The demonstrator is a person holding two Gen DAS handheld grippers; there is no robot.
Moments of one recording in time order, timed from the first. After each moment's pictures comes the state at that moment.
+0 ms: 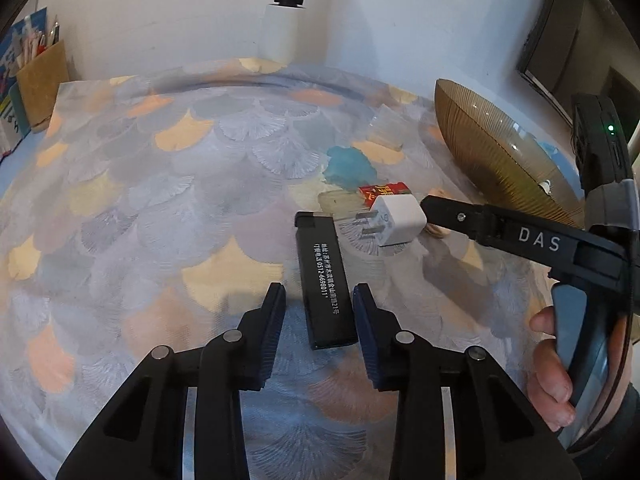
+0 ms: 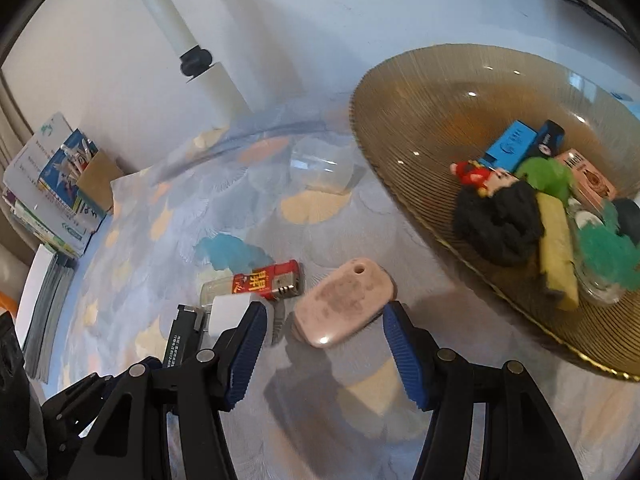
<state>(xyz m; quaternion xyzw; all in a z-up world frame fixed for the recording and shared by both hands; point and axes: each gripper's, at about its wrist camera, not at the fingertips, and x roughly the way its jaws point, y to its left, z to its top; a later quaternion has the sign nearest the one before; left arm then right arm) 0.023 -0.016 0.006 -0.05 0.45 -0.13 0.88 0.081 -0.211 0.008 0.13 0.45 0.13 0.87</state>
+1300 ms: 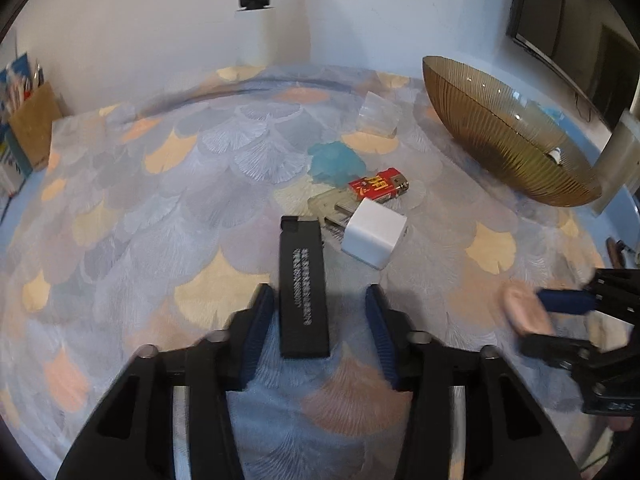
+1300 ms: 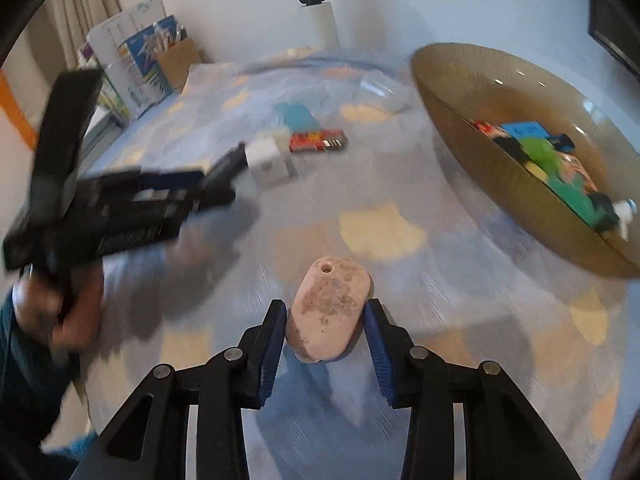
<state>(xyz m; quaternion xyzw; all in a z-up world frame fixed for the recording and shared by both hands) 0.031 -0.044 0.005 0.03 0.45 -0.11 0.89 -0.010 -0.243 0.008 -0.03 0.48 0.24 0.84</state>
